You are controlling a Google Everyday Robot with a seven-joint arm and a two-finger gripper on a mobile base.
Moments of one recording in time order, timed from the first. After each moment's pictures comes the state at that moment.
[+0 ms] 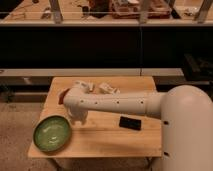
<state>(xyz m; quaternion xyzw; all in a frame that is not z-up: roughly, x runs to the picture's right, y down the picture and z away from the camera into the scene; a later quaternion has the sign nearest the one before) -0.144 0.169 0.792 -0.16 -0.27 -0.67 0.67</state>
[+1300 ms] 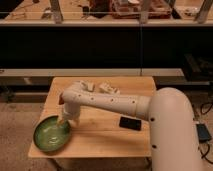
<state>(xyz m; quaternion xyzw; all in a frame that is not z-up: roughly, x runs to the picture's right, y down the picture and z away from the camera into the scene) -0.212 0.183 0.812 -0.13 -0.40 -0.65 0.63</state>
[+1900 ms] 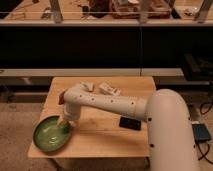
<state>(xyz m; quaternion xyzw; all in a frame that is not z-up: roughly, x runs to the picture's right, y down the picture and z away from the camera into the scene) -0.214 0.197 0.823 -0.14 -0.41 -0.65 0.63</state>
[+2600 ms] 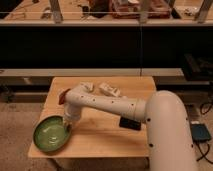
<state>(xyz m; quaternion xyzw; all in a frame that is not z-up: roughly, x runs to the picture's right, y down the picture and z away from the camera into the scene) -0.212 0.207 0.830 -0.14 -0.43 -0.64 0.62</state>
